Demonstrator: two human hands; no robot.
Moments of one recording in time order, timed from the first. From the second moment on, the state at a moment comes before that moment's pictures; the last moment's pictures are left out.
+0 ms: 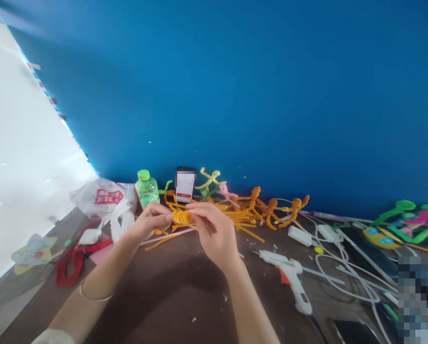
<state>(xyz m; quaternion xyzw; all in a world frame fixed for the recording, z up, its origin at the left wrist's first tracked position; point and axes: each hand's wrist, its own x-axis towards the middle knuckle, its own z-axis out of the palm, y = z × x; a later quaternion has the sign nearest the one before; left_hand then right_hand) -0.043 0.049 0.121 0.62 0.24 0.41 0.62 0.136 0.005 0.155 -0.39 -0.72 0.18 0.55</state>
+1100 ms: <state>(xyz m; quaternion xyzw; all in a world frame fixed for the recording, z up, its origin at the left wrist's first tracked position) -0.033 0.046 0.122 0.51 0.22 0.42 0.72 0.128 -0.001 0.150 -0.37 -0.72 0.02 0.58</state>
